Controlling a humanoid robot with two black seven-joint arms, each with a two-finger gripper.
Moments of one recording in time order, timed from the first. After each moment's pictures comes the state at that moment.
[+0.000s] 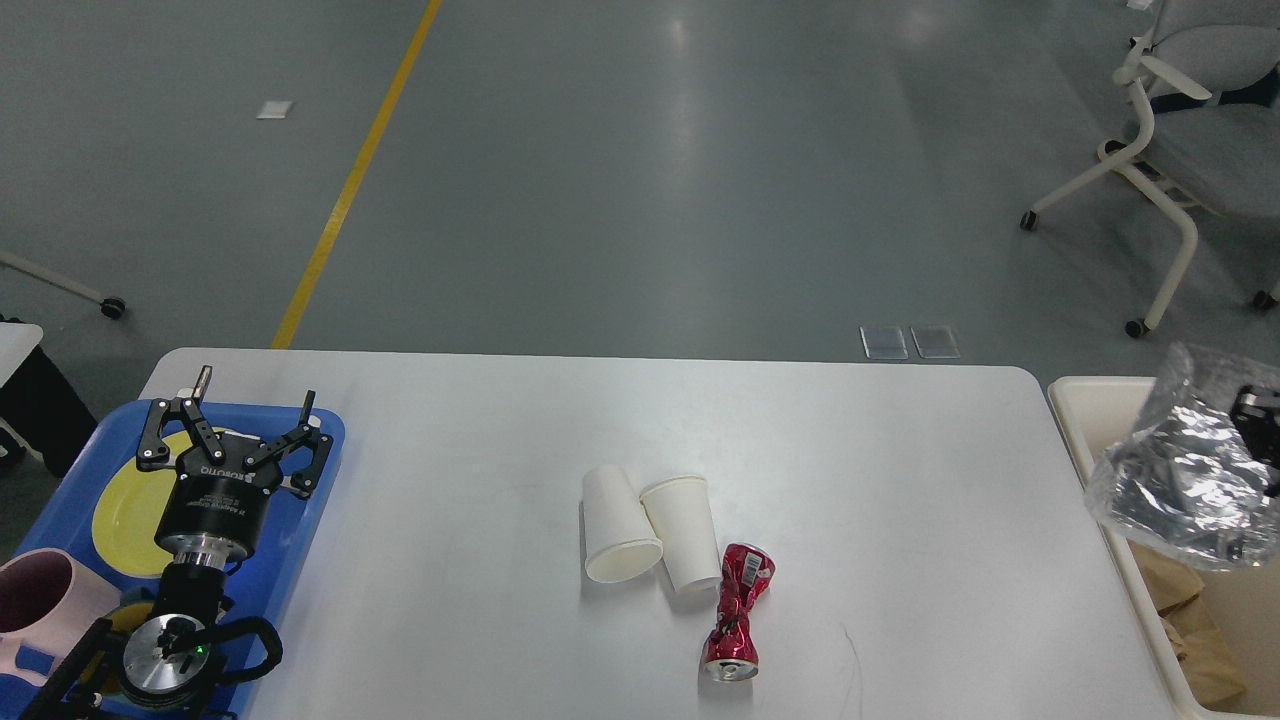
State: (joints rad) left arm -0.16 0.14 -1.49 -0.89 0.10 -0.56 -0.15; right arm 1.99 -0.63 -1.68 1.30 0.14 0.44 -0.21
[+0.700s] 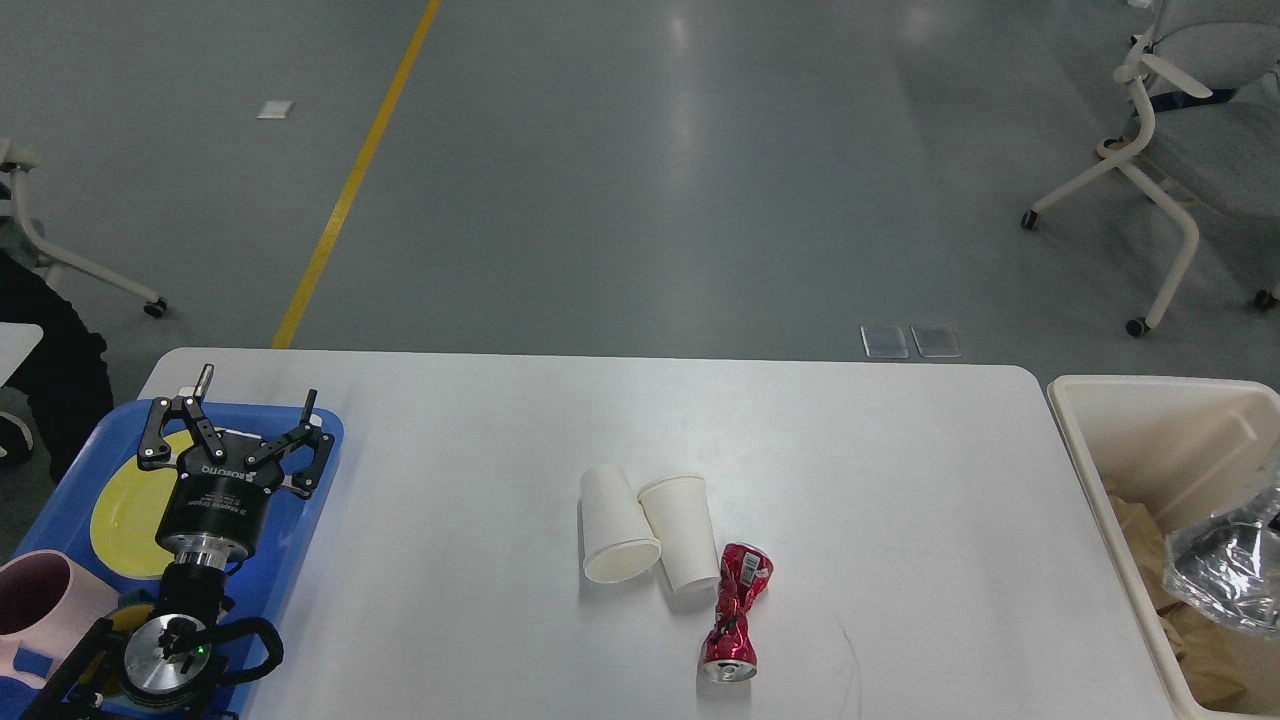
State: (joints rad) left arm -0.16 0.13 -1.49 -0.89 0.10 -0.56 -0.15; right arm 0.90 -0.58 -1.12 0.39 0.16 0.15 -0.21
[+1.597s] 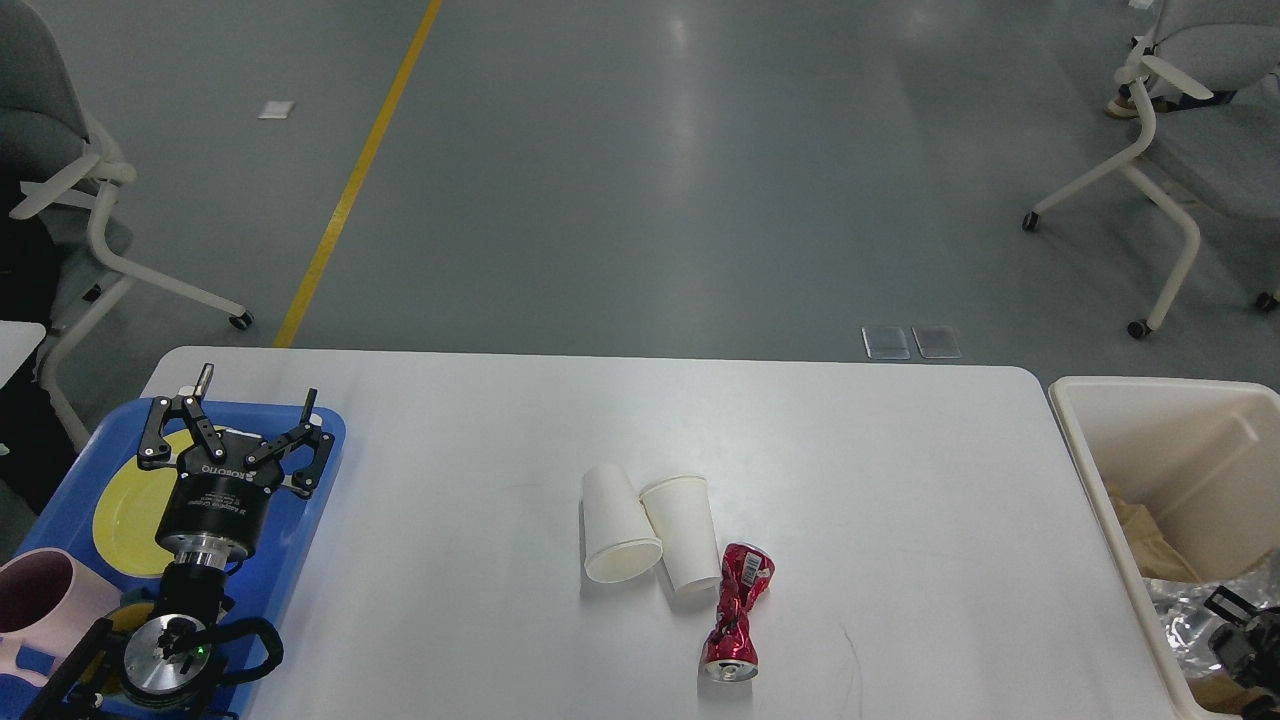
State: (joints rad) left arm -0.16 0.13 -1.49 -0.89 0.10 -0.56 -0.15; right arm 0.54 -0.38 -0.99 0.07 0.16 0.02 -0.21
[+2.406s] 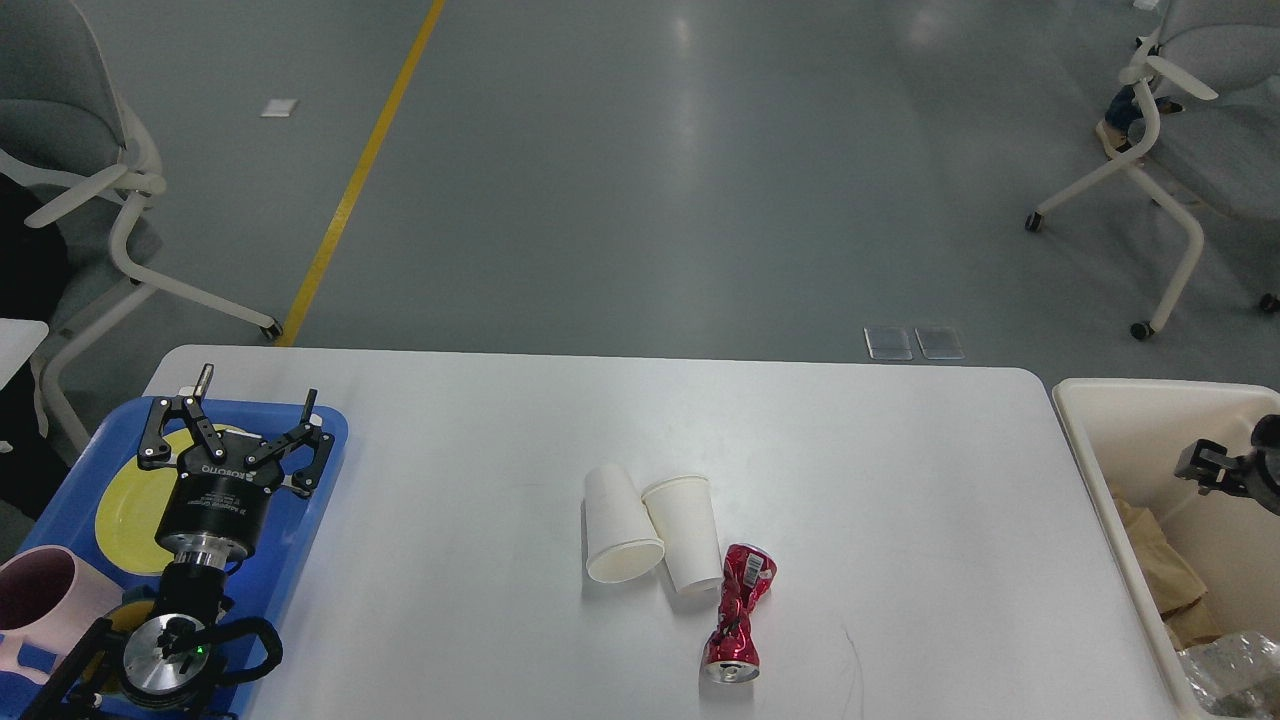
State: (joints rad) left arm -0.16 0.13 -1.49 -0.89 0.10 -0.56 -0.15; right arm 1.49 -0.57 -1.35 0.94 -0.06 0.26 -0.25
